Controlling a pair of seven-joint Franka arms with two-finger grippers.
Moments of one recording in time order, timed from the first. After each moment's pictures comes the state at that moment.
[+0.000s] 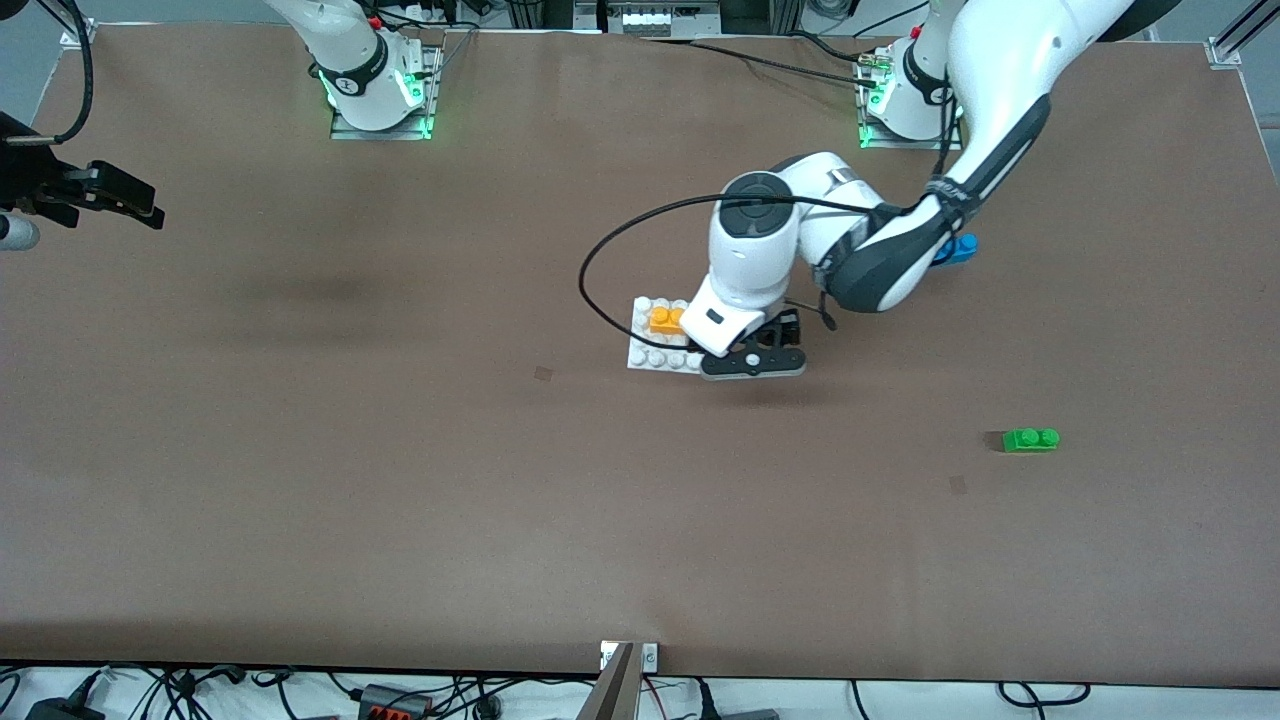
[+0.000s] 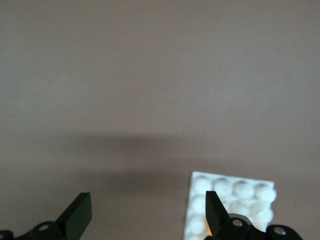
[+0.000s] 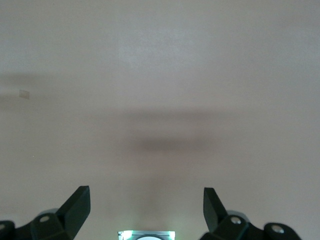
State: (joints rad) left arm 0.09 0.64 -0.85 -1.61 0.61 1.96 -0.94; right arm -0.04 -0.04 -0.02 -1.68 -0.01 1.54 -0.05
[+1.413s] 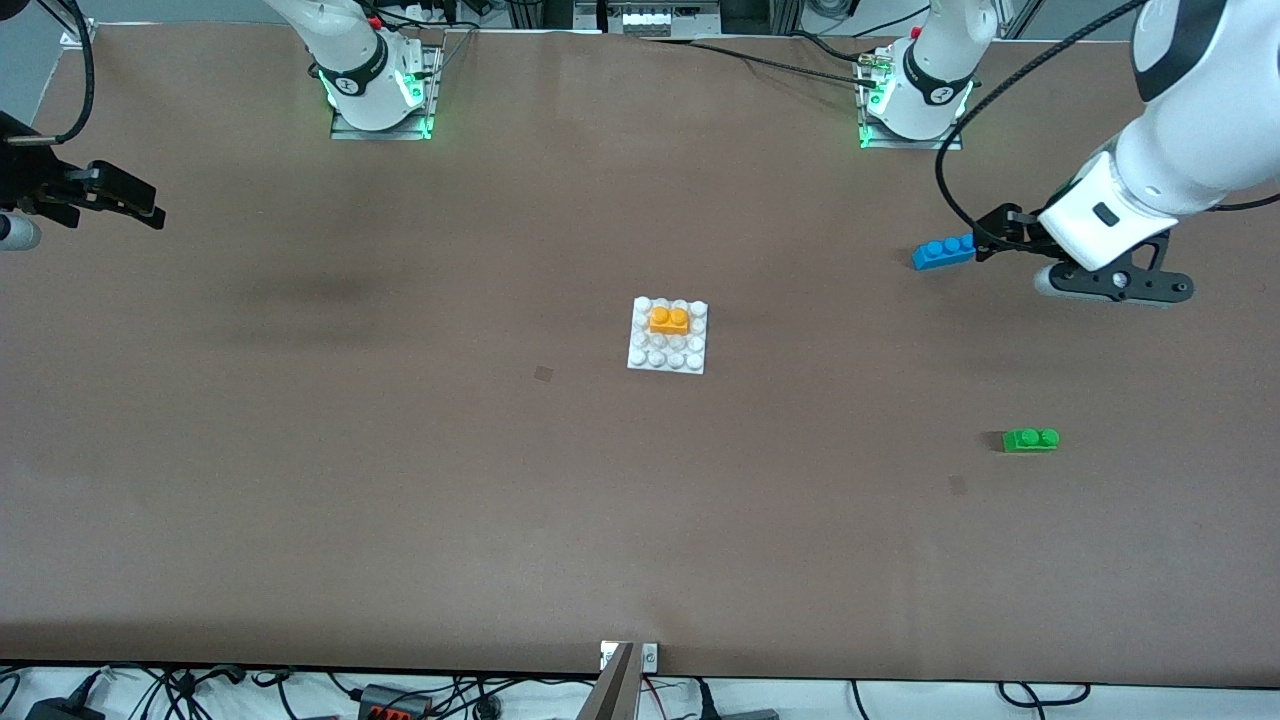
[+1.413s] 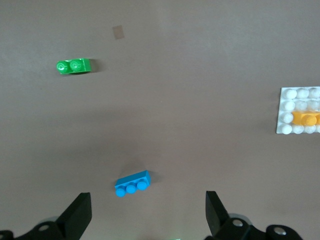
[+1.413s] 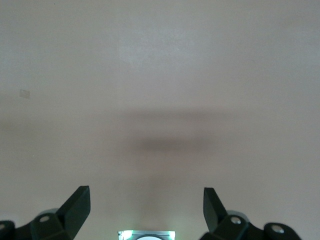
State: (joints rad) left arm 0.09 0.02 -0.26 -1.70 0.00 1.58 -0.07; right arm -0.04 -0.04 -0.02 -1.68 -0.01 1.54 -0.05
